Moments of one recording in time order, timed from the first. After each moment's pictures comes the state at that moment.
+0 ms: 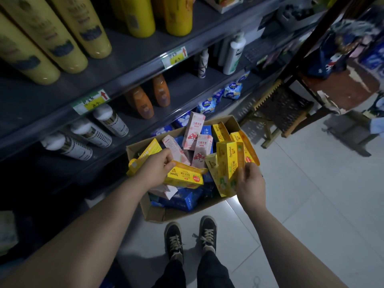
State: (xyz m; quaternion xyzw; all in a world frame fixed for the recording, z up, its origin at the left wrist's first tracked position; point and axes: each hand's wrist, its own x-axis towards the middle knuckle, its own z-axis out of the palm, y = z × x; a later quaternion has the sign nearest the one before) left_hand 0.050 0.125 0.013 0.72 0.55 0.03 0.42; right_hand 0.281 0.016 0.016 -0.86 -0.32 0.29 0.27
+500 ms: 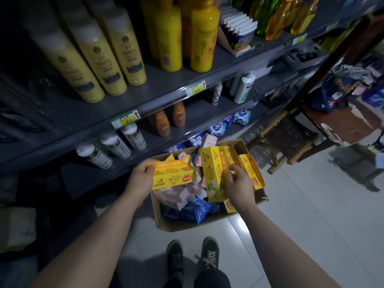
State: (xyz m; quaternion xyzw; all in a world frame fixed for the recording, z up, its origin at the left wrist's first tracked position) left_hand -0.003 0.102 0.072 0.42 0.68 0.30 0.52; right_hand 0.239 0.046 0.066 -0.78 -0.40 0.36 0.31
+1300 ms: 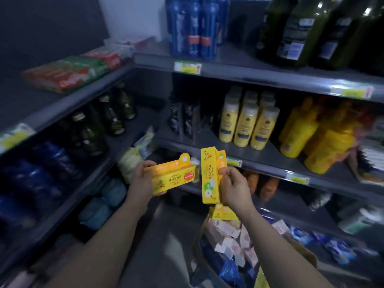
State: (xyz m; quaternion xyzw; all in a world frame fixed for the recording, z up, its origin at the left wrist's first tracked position) left_hand -0.062 -0.068 0.238 0.08 0.72 0.64 0.25; right_hand 0.108 0.083 0.209 -0.39 -0.70 0.52 0.28
